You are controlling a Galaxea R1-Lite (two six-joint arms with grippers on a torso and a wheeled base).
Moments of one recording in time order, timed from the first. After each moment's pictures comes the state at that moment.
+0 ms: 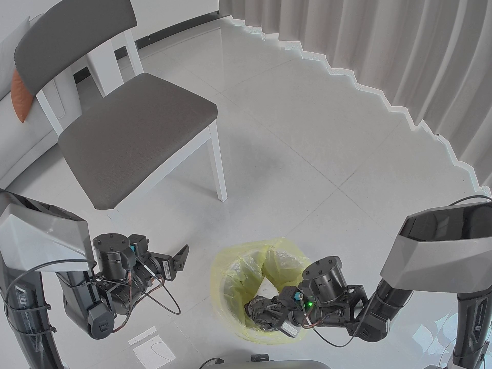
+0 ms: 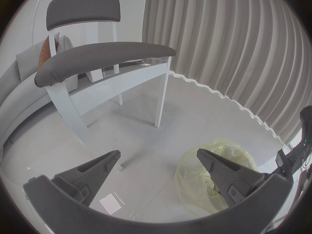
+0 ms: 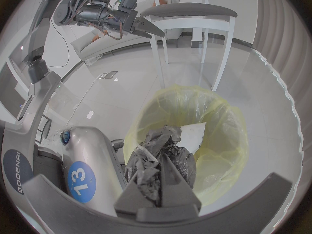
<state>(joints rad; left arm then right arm) -0.36 2.17 -0.30 -1.55 0.13 -0.09 0.75 2.29 -0.64 -0.93 0.09 -0.30</state>
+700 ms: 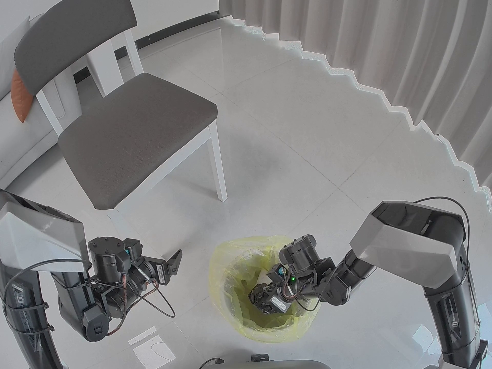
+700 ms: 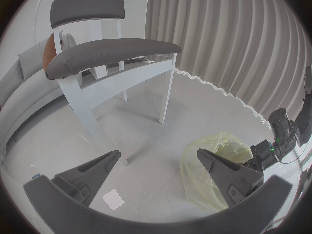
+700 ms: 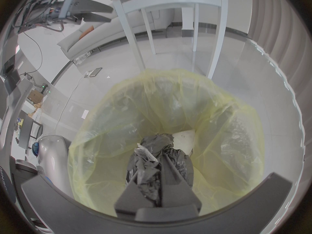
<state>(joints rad) -0.35 2.16 -0.25 -1.55 0.15 -0.10 0.63 2.51 -1.12 -0.50 0.10 -0.31</state>
